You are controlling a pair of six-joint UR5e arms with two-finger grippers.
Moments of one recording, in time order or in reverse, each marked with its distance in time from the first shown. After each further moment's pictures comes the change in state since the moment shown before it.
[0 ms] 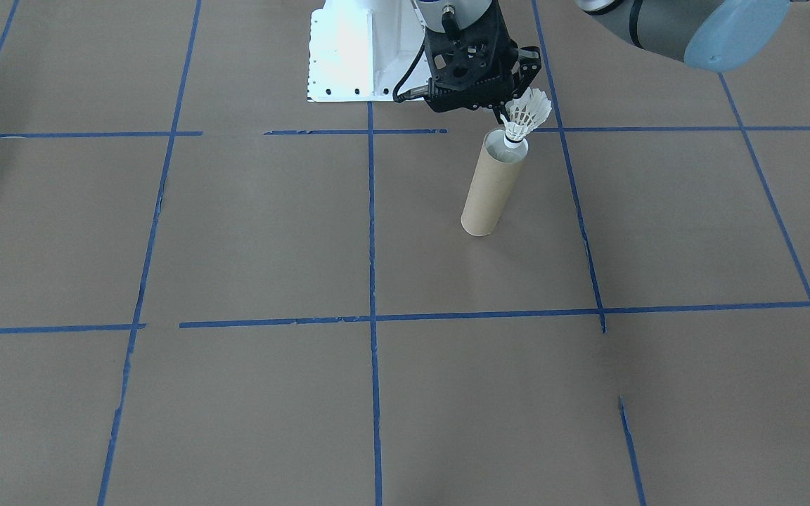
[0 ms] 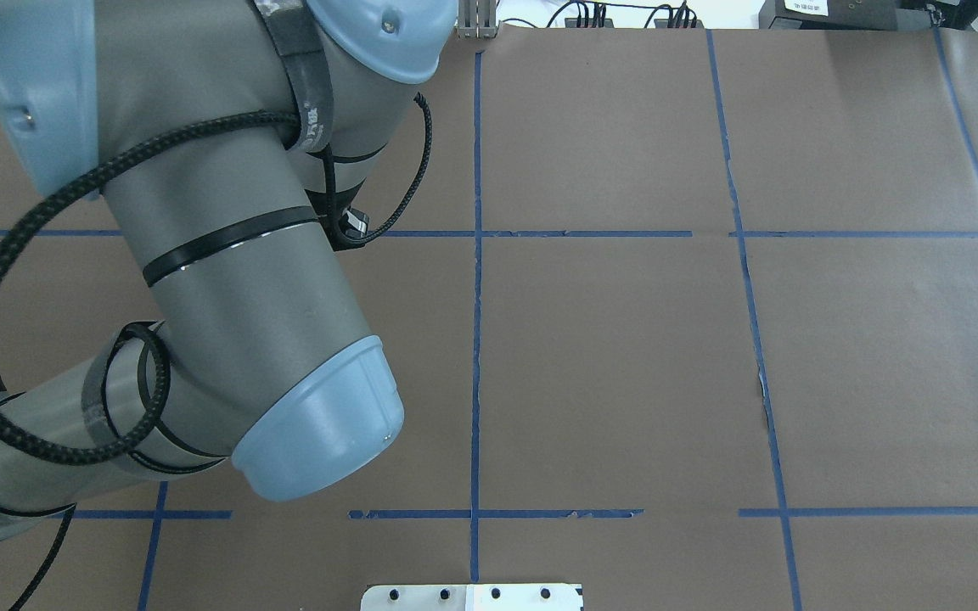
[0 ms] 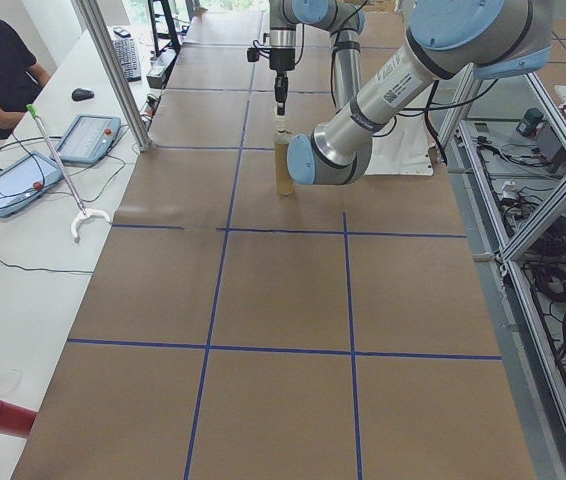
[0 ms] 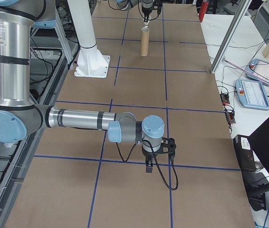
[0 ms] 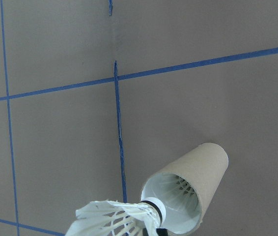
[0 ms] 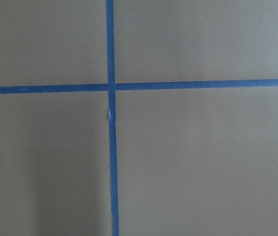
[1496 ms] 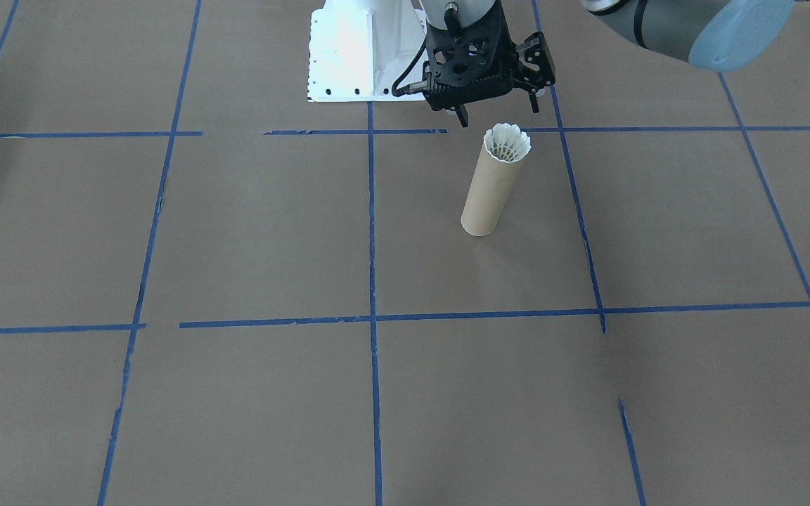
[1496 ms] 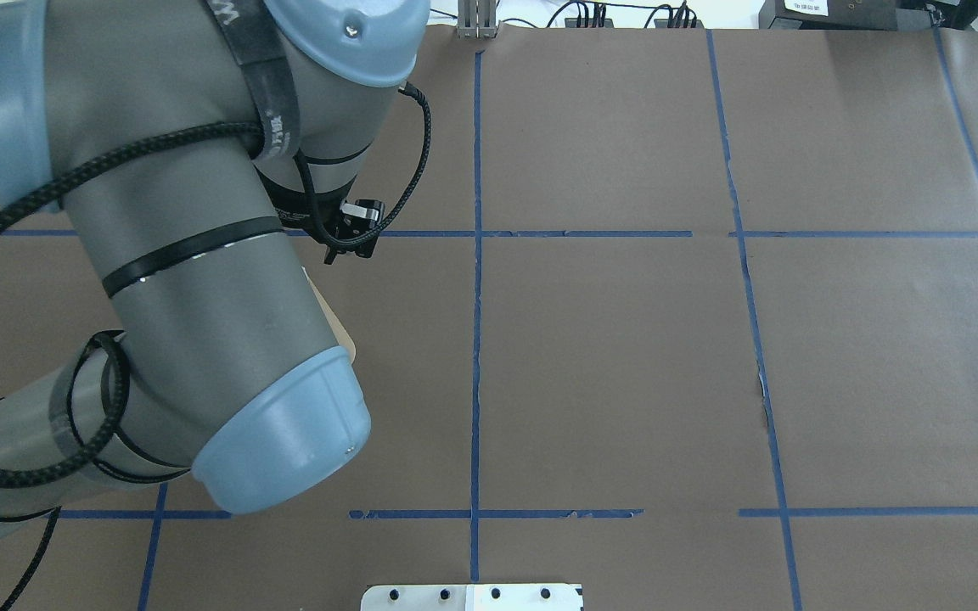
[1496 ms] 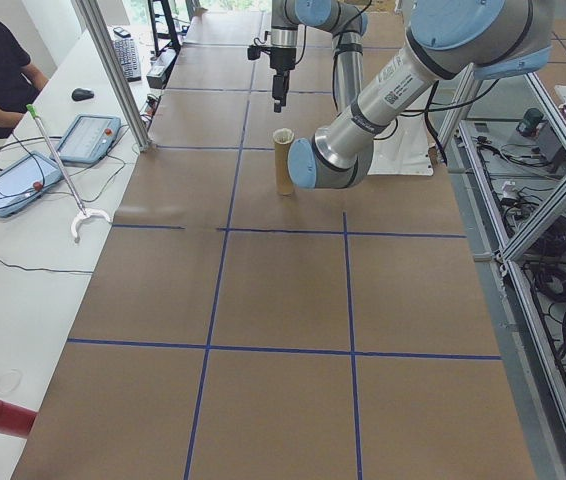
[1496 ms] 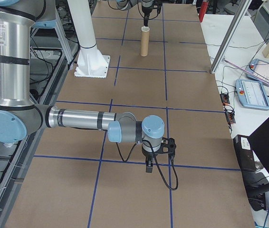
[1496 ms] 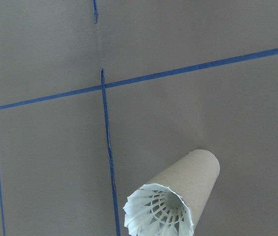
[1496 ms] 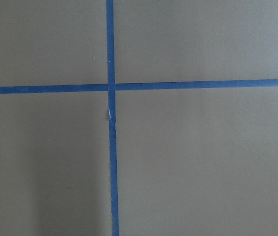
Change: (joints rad) left arm -0.023 0.022 -0.069 -0.043 0.004 0.056; right arm 0.000 0.000 0.000 0.000 0.000 0.000
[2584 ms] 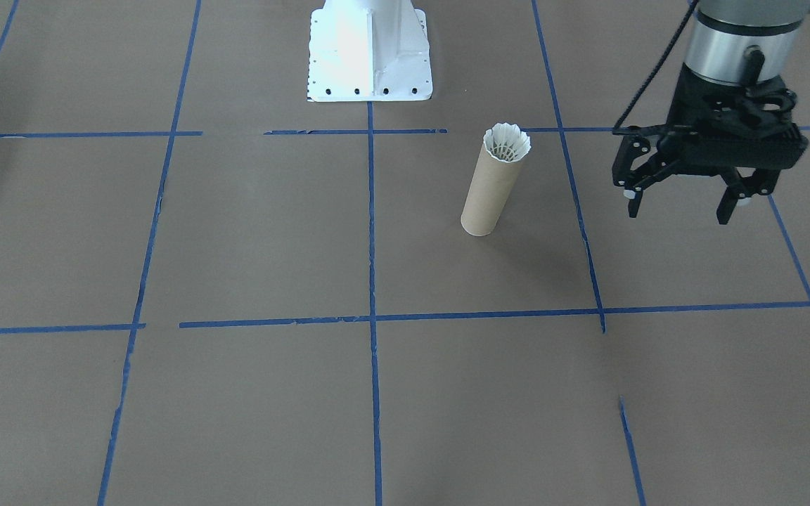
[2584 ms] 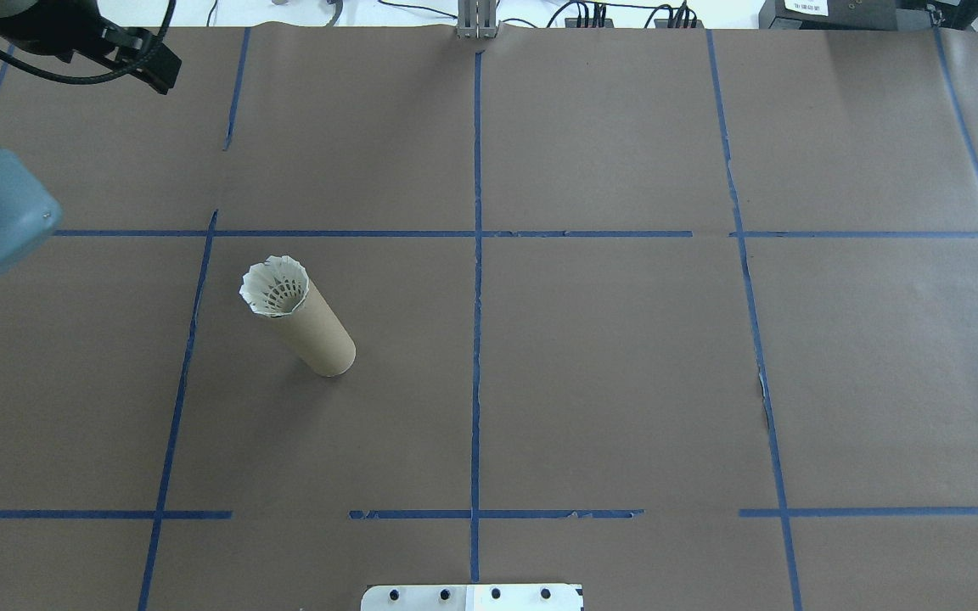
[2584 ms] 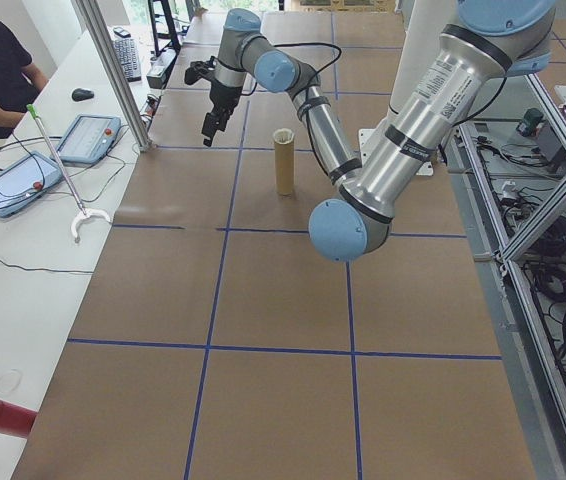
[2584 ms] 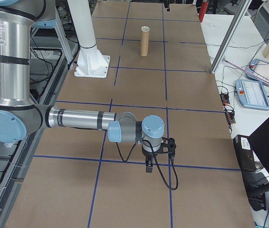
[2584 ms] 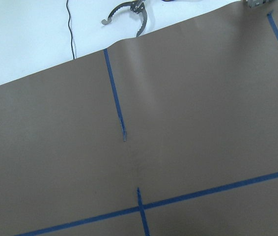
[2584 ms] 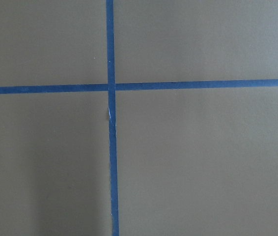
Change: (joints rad) left arm -0.409 0.470 -0.032 -0.737 -0.174 0.339; right arm 0.000 0.000 0.000 0.000 0.000 0.000
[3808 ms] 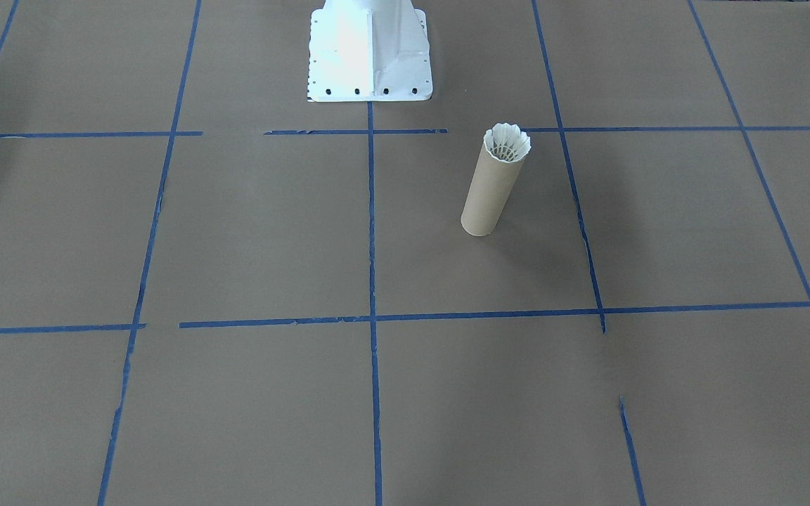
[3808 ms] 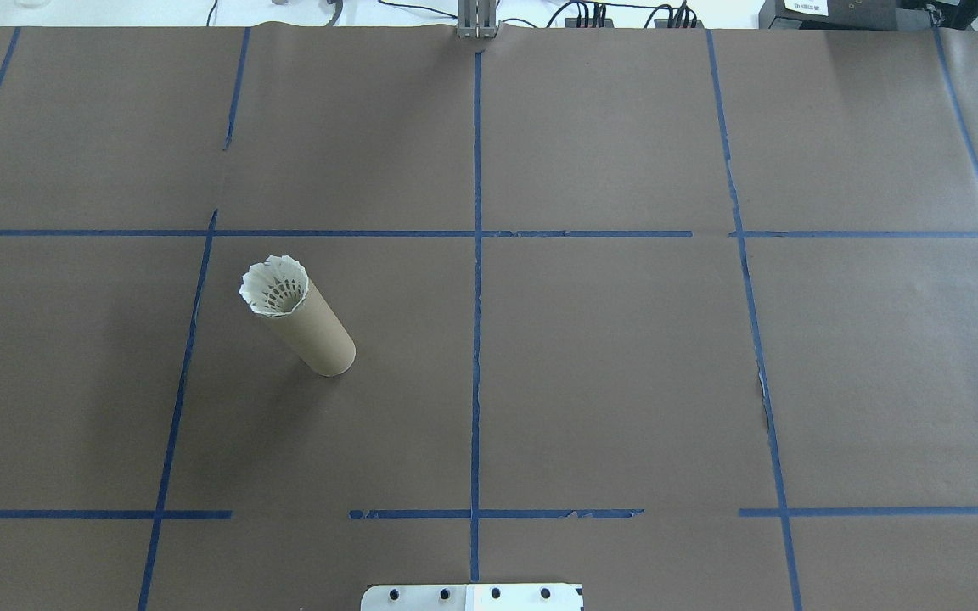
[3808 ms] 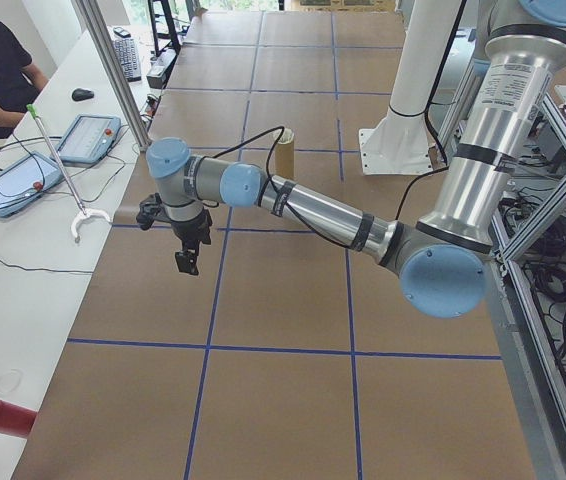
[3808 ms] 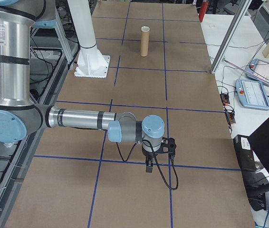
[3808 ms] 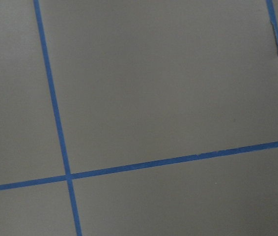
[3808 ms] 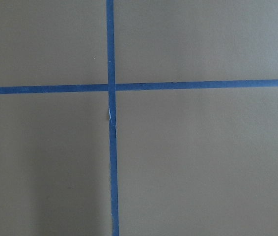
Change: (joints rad) left arm -0.374 0.301 0.358 -0.070 -0.402 0.481; right arm 0.000 0.000 0.000 0.000 0.000 0.000
